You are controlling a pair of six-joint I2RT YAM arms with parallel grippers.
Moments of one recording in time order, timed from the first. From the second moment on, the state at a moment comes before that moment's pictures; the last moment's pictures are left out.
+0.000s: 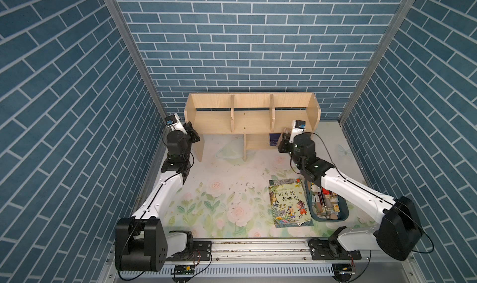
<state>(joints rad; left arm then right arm) -0.05 1.26 0.87 0.32 -0.12 -0.34 0.74 1.42 1.03 0.11 0.36 0.39</state>
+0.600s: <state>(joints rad) -0.05 1.26 0.87 0.32 -0.11 -0.34 0.98 1.81 1.42 0.18 0.31 0.33</state>
